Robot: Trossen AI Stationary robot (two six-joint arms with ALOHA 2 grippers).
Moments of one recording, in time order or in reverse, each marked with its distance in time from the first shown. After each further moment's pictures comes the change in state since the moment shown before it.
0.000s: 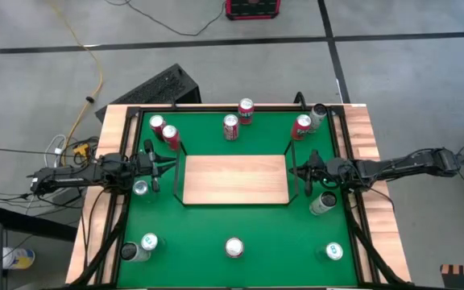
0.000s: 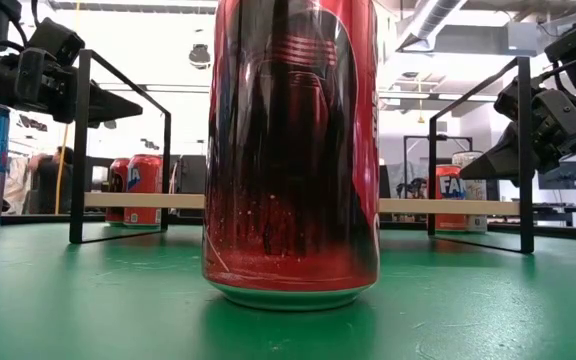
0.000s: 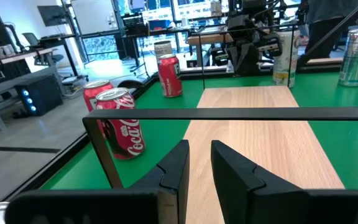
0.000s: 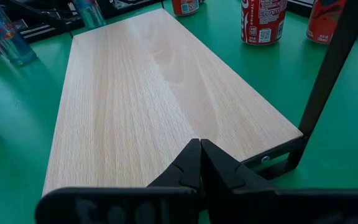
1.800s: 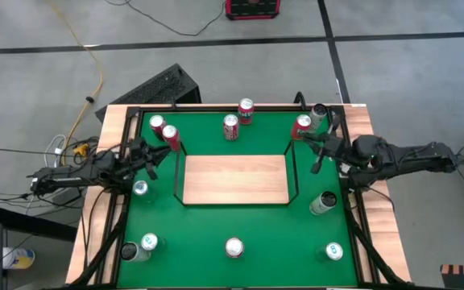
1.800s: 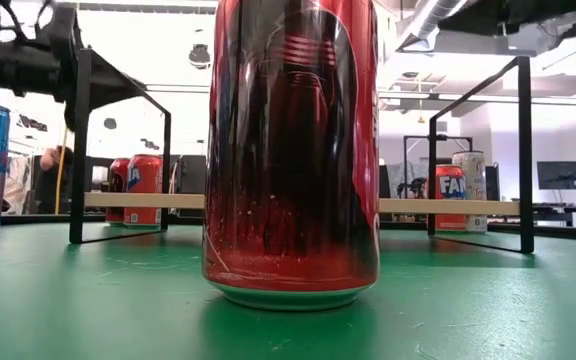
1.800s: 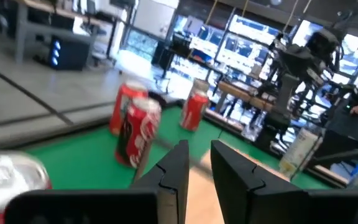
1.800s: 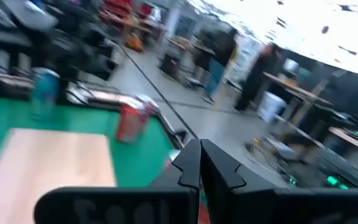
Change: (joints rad) left arm 0.000 0.003 0.075 0.064 -0.210 -0.419; right arm 0.075 0.015 0.531 -0.119 0.275 -0.663
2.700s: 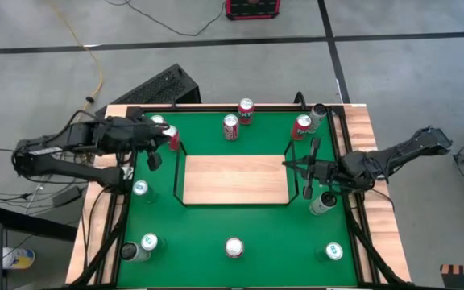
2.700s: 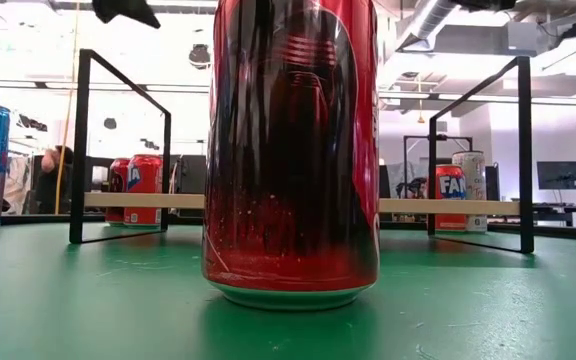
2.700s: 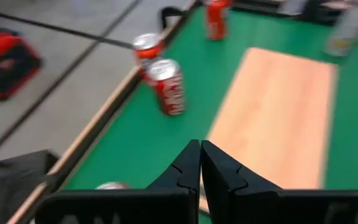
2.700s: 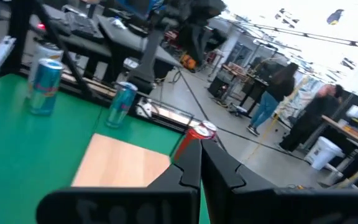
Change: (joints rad) left arm 0.000 0.826 1.050 -0.912 0.078 0.157; right arm 0.249 0.243 0.000 0.224 -0.011 -0.105
